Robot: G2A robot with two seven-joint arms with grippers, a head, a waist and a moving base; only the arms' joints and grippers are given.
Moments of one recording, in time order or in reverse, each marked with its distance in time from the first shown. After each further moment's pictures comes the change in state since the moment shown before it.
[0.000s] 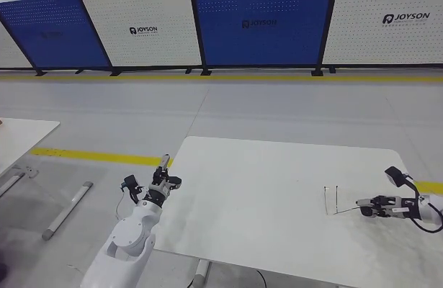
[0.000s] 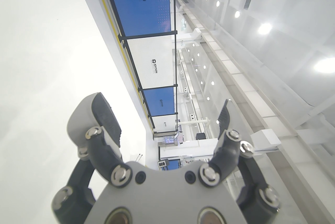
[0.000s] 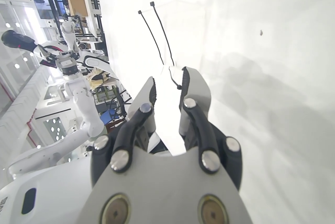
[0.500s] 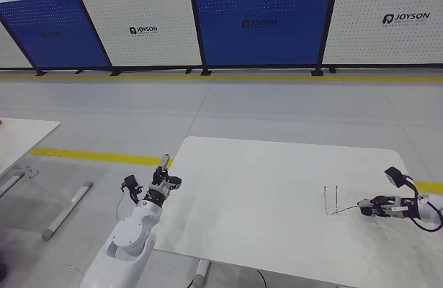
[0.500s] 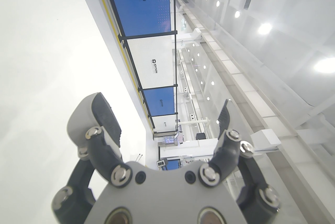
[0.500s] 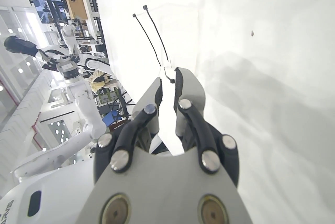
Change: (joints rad) left arm 0.000 0.000 0.000 0.000 0.000 0.000 0.000; right arm 0.035 -0.026 -0.018 0.072 -0.010 -0.003 0.004
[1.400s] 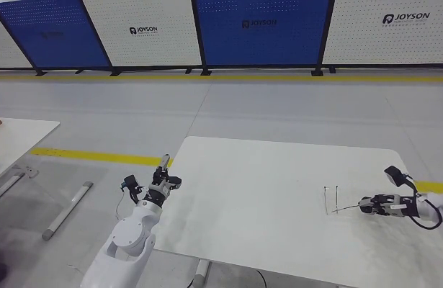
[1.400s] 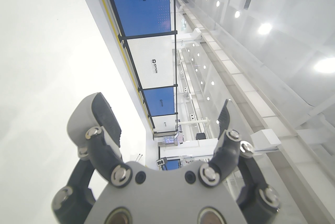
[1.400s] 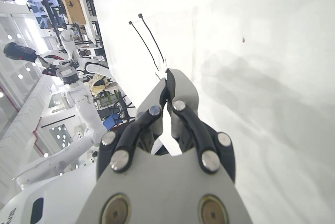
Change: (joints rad) left arm 0.000 0.000 0.000 0.000 0.000 0.000 0.000; right arm 0.036 -0.028 -0.008 0.069 -0.023 -0.023 -0.004
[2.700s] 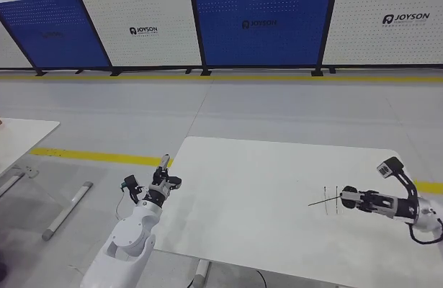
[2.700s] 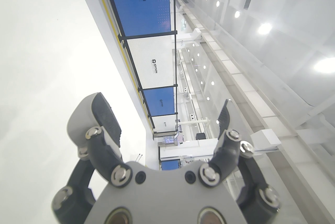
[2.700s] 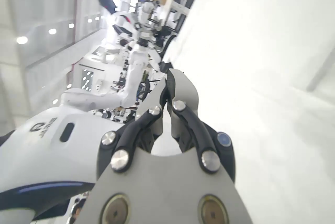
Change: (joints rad) left arm 0.000 0.000 0.000 0.000 0.000 0.000 0.000; right arm -0.489 0.137 0.315 -0.850 0.489 -0.007 -0.007
